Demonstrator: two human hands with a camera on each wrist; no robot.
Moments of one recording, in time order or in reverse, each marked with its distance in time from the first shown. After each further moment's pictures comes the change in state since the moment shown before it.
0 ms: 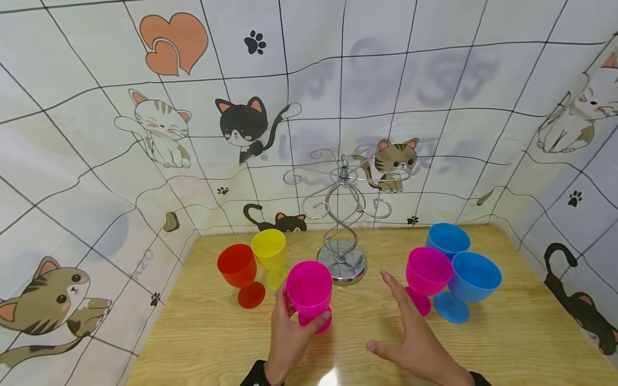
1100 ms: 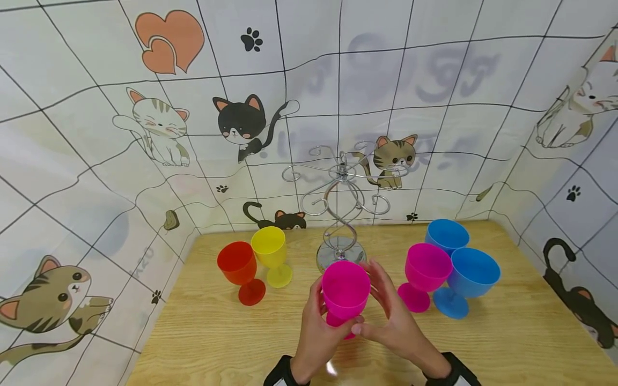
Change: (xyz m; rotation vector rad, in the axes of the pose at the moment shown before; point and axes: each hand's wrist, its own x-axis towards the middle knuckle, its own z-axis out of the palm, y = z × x) left_hand -0.012 0.018 0.043 -0.056 -0.221 0.055; right_hand 0.025 -0.011 0.014 0.489 -0.026 -0.154
